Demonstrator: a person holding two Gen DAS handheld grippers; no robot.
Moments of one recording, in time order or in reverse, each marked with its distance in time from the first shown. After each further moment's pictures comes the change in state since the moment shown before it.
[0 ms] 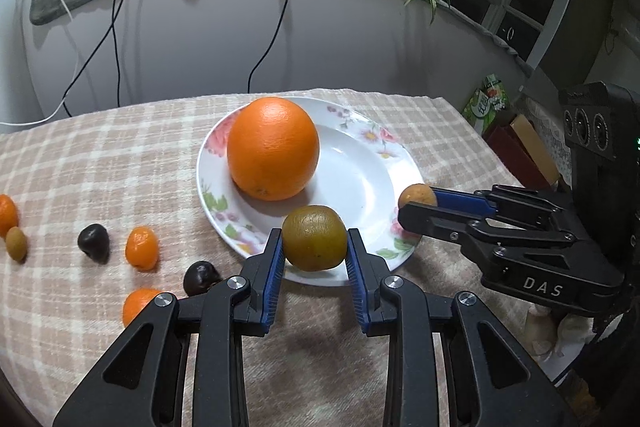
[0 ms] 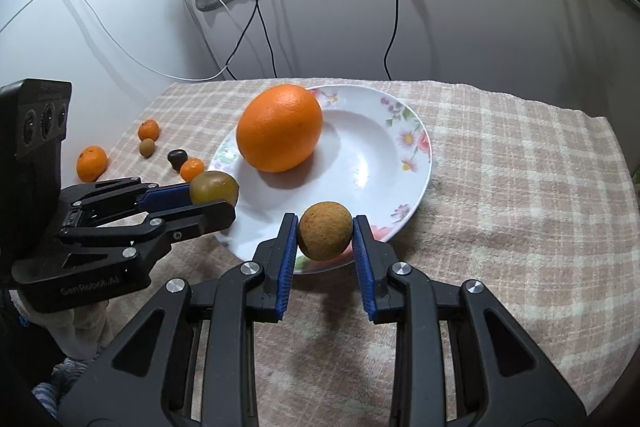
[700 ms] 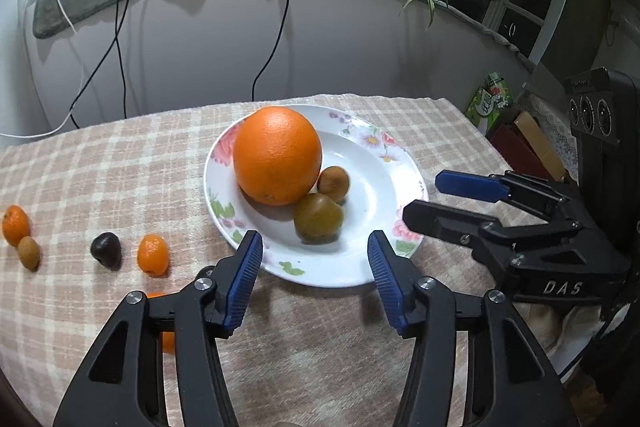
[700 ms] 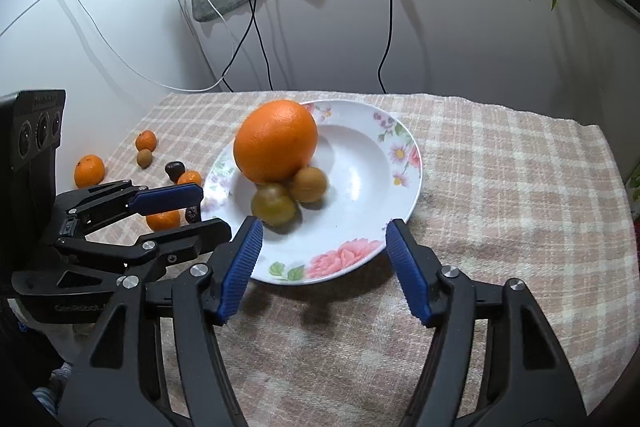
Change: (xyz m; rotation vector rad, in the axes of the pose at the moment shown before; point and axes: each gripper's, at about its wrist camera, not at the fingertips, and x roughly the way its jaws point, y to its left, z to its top) left arm -0.007 -0.002 0.001 0.028 -0.016 0.032; right arm -0.009 0.000 0.003 0.005 -0.041 -0.018
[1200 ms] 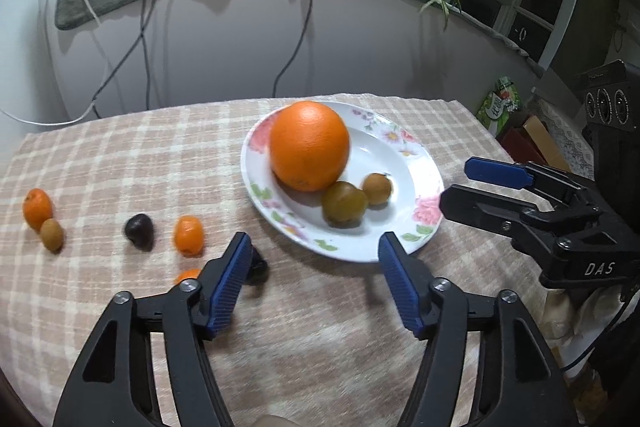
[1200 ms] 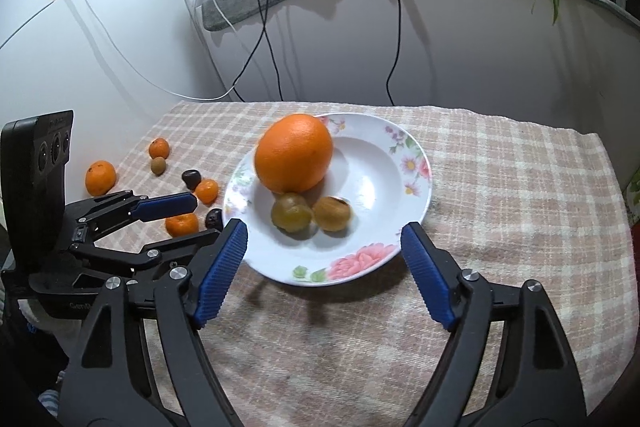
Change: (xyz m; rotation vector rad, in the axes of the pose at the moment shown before) left arm -0.020 0.017 -0.011 -0.026 -0.010 0.041; right arm -0.013 0.014 0.003 -0.011 -0.024 0.017
